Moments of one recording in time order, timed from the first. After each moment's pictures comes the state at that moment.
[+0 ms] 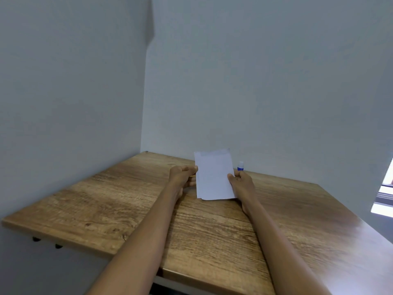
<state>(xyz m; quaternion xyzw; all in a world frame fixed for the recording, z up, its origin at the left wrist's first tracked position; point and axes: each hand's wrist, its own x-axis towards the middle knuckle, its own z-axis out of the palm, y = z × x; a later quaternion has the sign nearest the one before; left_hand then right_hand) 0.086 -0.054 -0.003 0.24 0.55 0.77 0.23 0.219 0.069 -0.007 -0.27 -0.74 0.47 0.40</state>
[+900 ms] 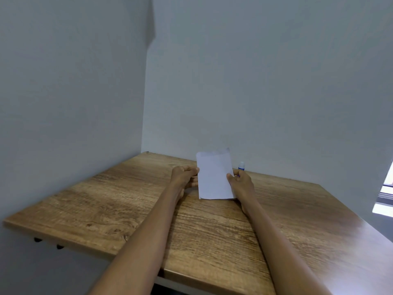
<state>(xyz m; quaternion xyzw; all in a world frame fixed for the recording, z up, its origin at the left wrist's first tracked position) 0.091 -0.056 0.001 0.25 0.56 0.76 0.24 0.216 0.068 -0.006 -0.27 -0.75 0.45 0.40</state>
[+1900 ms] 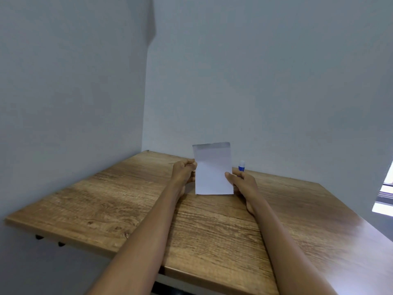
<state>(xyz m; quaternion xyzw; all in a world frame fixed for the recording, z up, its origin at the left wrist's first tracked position) 0.092 -0.055 0.005 0.27 0.56 0.76 0.19 0.230 0.072 -0.002 -0.21 -0.68 0.61 0.35</state>
